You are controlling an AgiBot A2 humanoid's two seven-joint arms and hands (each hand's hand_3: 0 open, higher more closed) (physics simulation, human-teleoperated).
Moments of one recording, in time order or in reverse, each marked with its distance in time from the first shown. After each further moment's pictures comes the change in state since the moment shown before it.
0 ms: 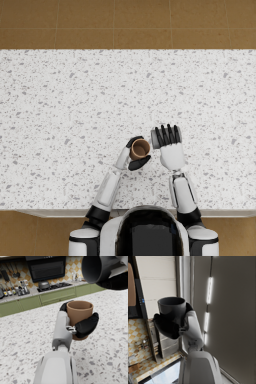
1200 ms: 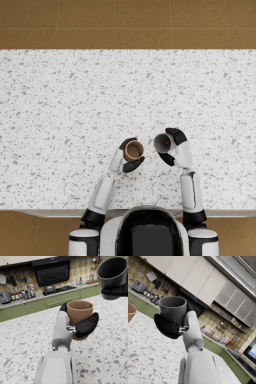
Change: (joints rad) left arm -0.050 -0.064 -0.035 -0.103 -0.001 -0.001 -0.001; right arm -0.073 0.064 -0.161 -0.134 -1.157 -0.009 -0.006
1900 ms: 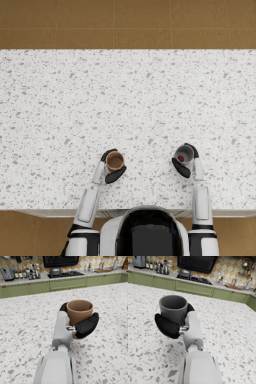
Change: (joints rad) left arm -0.247 -0.184 -0.122 -0.145 -0.236 0.003 0.001; right arm -0.292 0.095 -0.166 -0.114 -0.542 -0.019 0.000
